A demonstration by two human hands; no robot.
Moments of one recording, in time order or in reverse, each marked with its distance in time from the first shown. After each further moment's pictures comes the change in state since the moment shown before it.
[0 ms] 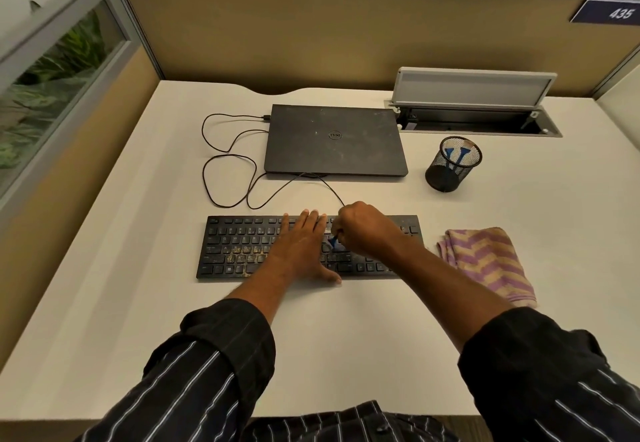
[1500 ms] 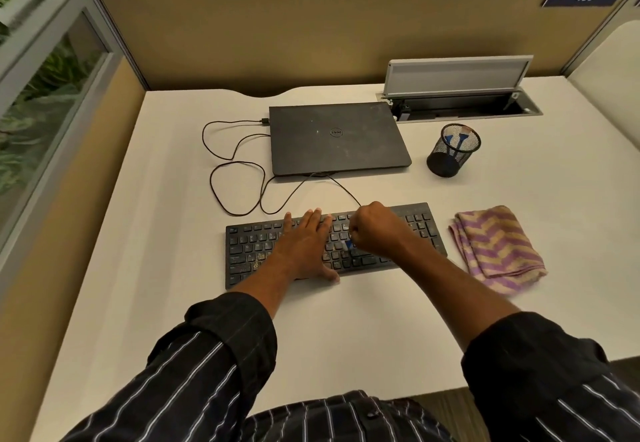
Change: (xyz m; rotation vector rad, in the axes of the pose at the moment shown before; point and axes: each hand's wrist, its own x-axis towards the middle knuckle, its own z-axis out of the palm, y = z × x) left_hand -0.010 -0.049 -0.013 0.089 -0.094 0.154; right_hand 0.003 -0.033 0.009 0.118 0.006 0.282
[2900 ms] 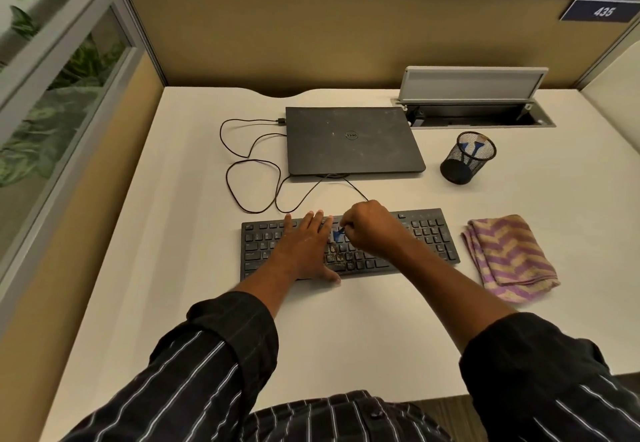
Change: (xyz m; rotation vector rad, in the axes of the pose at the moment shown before) left_hand -0.013 -0.023 0.004 -0.017 0.000 -0.022; right_hand 0.011 -0.037 0.002 0.014 0.056 -0.112
